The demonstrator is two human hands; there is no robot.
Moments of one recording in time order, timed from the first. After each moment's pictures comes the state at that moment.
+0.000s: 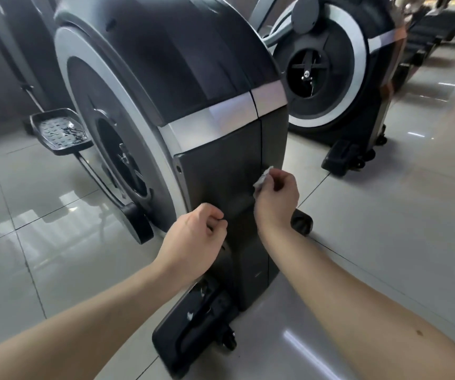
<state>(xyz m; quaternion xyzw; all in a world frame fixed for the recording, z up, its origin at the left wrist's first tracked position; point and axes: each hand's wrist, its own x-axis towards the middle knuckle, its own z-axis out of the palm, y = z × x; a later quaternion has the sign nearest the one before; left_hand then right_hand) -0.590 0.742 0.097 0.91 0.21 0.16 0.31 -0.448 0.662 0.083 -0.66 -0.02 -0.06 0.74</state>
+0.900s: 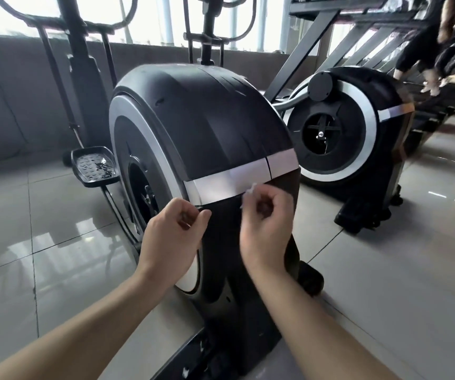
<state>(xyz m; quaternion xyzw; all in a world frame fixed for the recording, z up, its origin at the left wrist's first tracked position) -0.589 0.771 0.165 0.79 0.27 0.39 0.39 -0.482 0.671 0.159 -0.63 -0.24 -0.19 0.72</state>
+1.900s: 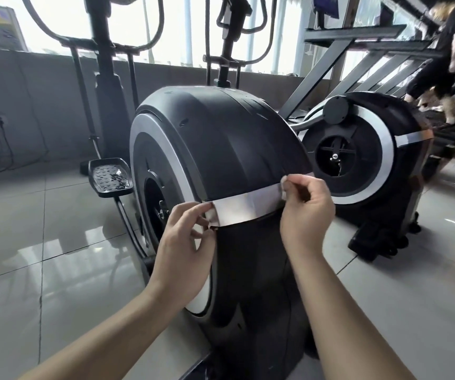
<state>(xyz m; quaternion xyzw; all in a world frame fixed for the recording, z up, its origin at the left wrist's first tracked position) -0.588 0.780 0.171 0.79 0.16 0.48 0.35 -0.416 0.682 0.197 -0.63 -0.25 -0.27 0.69</state>
